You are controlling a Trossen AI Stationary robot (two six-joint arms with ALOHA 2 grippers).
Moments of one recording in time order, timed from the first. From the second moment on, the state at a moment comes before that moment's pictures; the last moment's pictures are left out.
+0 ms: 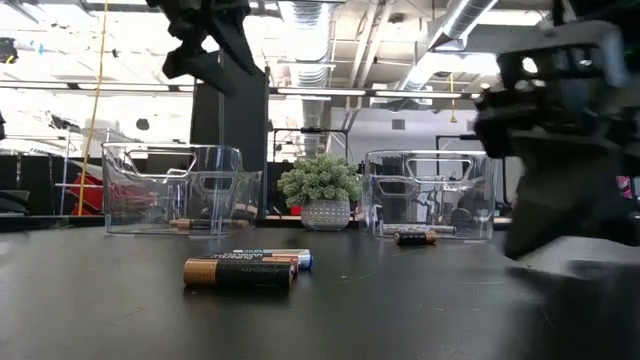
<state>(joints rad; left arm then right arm) -0.03 1.26 1.11 -0.69 -0.27 -0.72 0.53 1.67 0.66 0.16 0.23 1.38</state>
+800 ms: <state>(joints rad) -0.43 1.56 1.11 -0.63 -0.43 -1.34 0.82 1.42 0.66 -0.30 0.31 1.55</state>
